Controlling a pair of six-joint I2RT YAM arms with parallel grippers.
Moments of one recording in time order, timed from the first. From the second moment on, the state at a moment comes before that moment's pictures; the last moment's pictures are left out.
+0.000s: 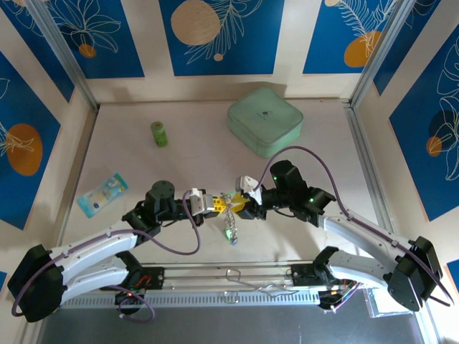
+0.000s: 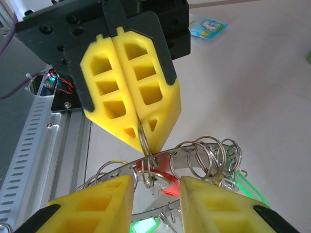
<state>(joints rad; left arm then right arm) -0.78 0.98 0.44 0.30 0.60 0.33 0.73 1.03 0.71 -0.28 -0.66 -0.34</state>
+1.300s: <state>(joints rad) -0.78 0.98 0.43 0.34 0.63 0.31 0.73 1.06 0.73 -0.31 -0.64 -0.39</state>
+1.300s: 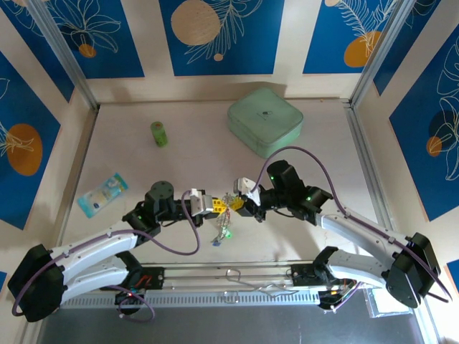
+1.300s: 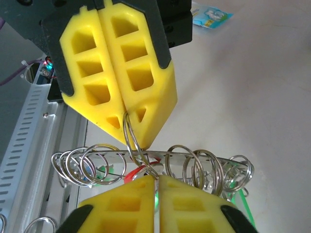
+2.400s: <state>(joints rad) -0.78 1.04 0.40 0.47 0.62 0.27 0.75 1.02 0.72 -0.29 -0.64 -0.40</state>
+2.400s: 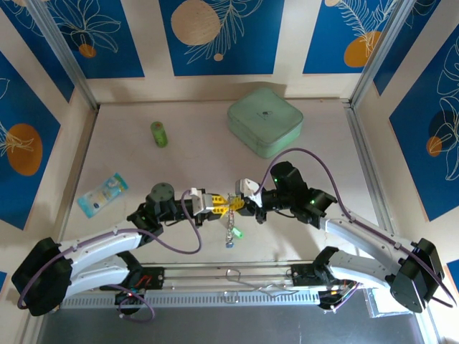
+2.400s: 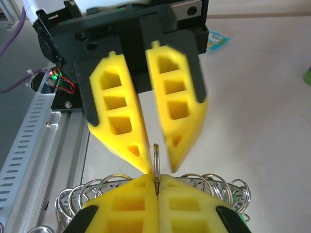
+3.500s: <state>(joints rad) -0.79 1.07 0.41 0.43 0.58 0.28 0.72 0.99 0.78 -0.41 -0.57 -0.41</state>
